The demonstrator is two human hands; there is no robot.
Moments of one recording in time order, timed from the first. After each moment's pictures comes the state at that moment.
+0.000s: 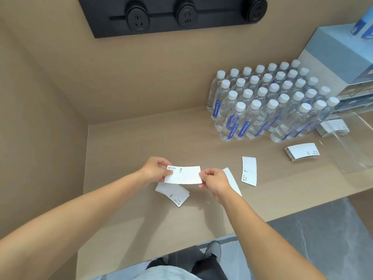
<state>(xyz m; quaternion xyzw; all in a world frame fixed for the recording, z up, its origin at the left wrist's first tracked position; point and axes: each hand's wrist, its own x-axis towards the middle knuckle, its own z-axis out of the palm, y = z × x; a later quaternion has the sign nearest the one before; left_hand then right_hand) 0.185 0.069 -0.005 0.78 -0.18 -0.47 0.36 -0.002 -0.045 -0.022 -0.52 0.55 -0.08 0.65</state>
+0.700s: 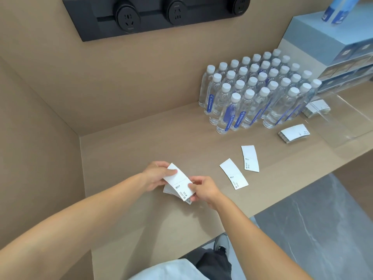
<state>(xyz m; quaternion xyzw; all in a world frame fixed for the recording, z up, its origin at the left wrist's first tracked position) 0.201 0.077 -0.020 0.69 -0.10 -0.59 0.40 0.023 0.022 -0.026 -0.54 0.52 -0.02 0.66</state>
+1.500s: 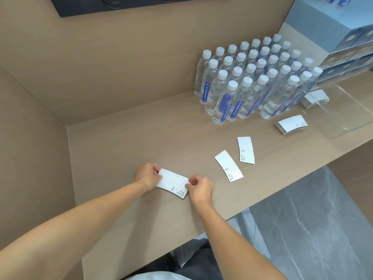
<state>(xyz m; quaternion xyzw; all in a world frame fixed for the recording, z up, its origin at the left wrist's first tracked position) 0.195 0.093 -0.072 0.87 -0.30 -0.34 0.19 0.015 0.043 -0.065 -0.62 0.63 -0.10 0.45</state>
